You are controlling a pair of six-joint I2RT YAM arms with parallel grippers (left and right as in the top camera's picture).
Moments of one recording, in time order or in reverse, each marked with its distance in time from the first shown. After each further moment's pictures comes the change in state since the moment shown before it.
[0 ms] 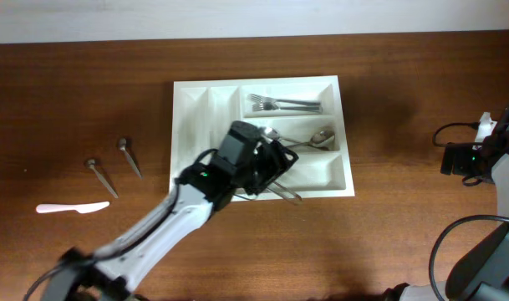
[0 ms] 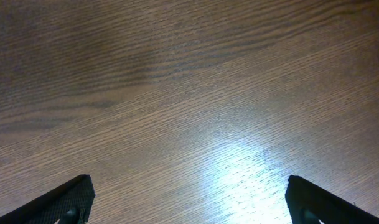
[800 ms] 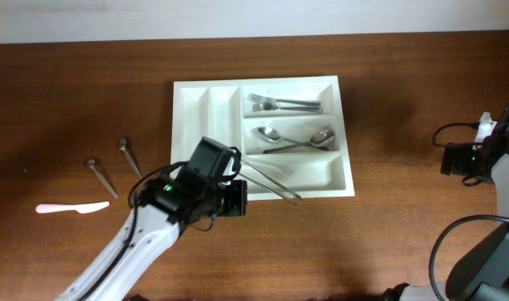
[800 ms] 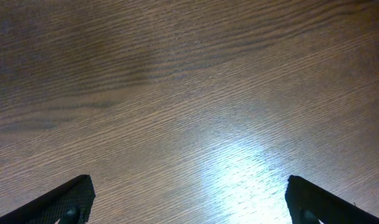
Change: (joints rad) left arm 0.057 -0.187 0.015 -0.600 -0.111 0.616; right arm 0.000 0.000 0.000 0.000 0.000 0.000
